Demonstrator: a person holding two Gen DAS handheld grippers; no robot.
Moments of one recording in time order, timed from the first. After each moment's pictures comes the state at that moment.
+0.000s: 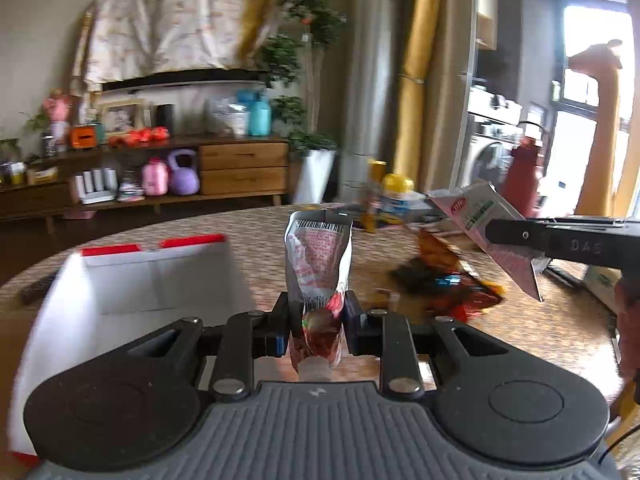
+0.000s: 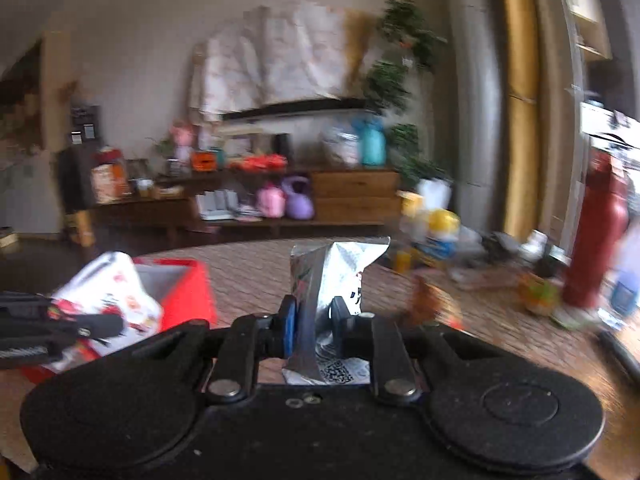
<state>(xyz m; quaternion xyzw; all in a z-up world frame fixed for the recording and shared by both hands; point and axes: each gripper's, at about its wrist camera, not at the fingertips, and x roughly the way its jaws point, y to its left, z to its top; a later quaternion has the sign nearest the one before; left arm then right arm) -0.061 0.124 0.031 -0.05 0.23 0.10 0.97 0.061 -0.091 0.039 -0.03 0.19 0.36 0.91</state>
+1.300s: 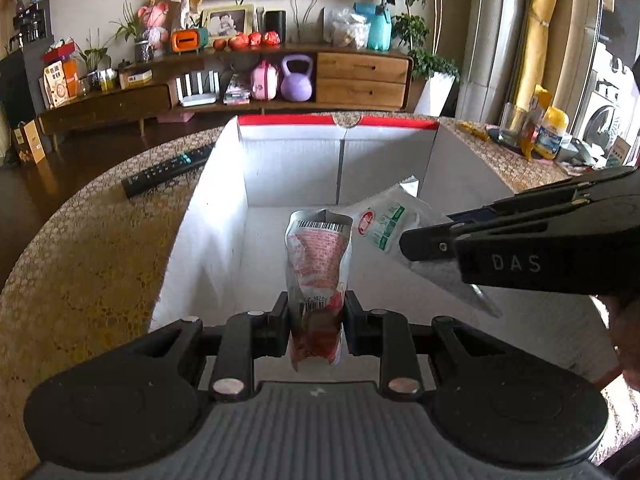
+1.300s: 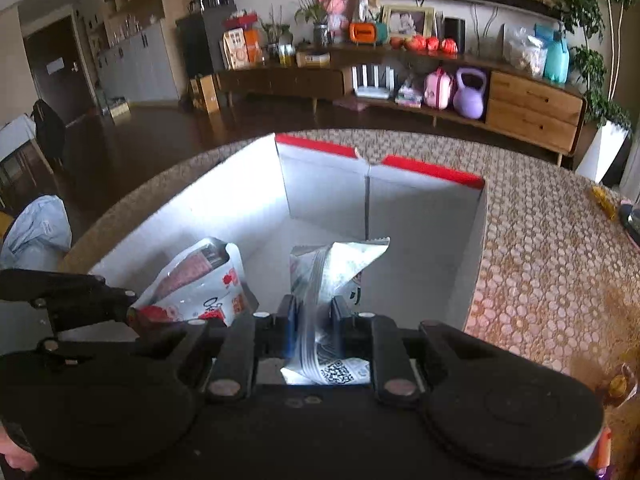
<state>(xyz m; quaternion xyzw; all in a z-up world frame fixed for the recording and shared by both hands) -0.070 0.253 -0.031 -0.10 0.35 0.23 0.90 0.034 0.169 -0.007 -0.15 0.33 0.52 0.77</state>
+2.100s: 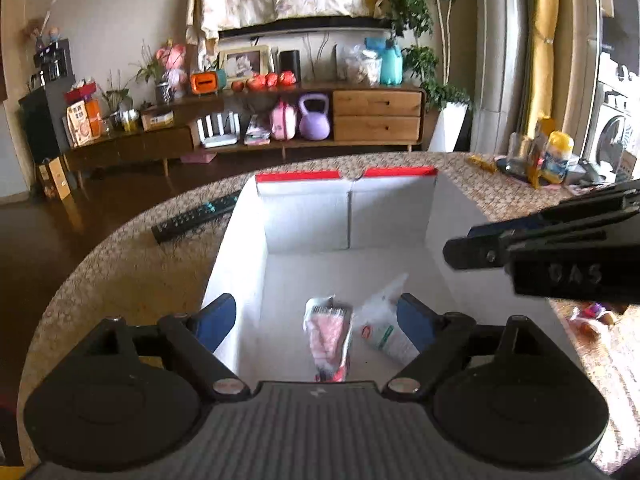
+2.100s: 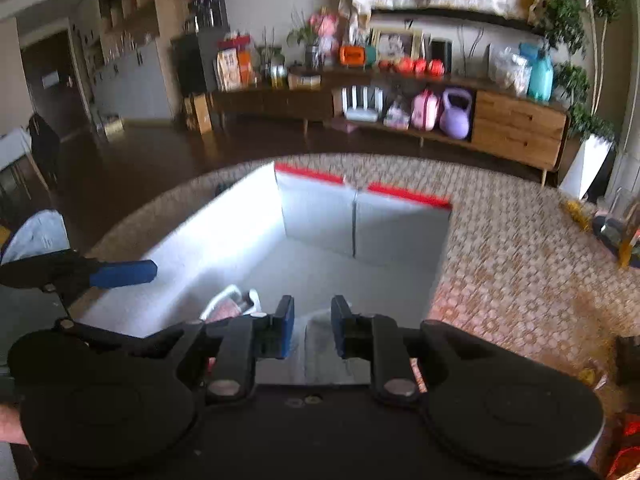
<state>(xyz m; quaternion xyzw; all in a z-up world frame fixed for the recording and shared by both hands) -0.082 0.227 0.004 -0.06 0.30 0.27 0.91 0.019 0.133 0.023 -0.13 0.30 0.51 0.80</state>
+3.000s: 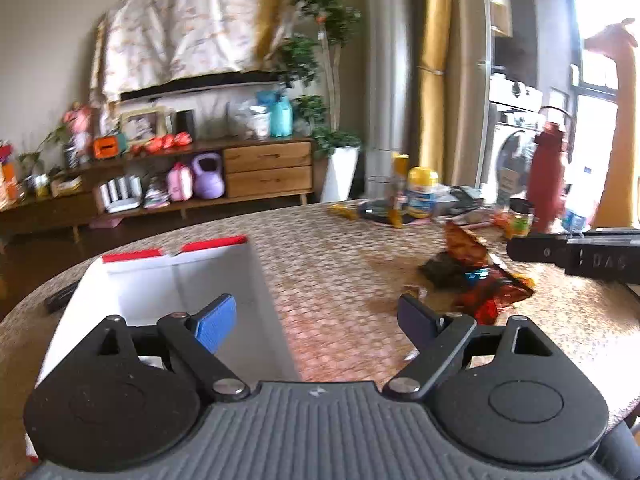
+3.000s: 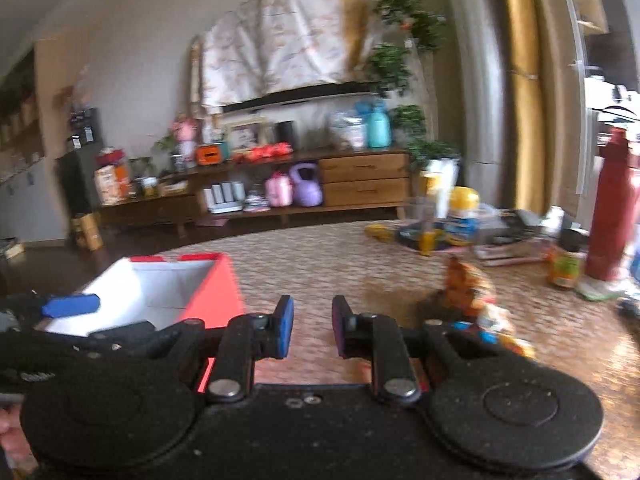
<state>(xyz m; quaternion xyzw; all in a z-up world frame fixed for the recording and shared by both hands) -0.043 0.104 0.036 -0.02 0.23 0.12 0.97 0.050 -0.068 0.034 0.00 0.22 0.33 0.92</state>
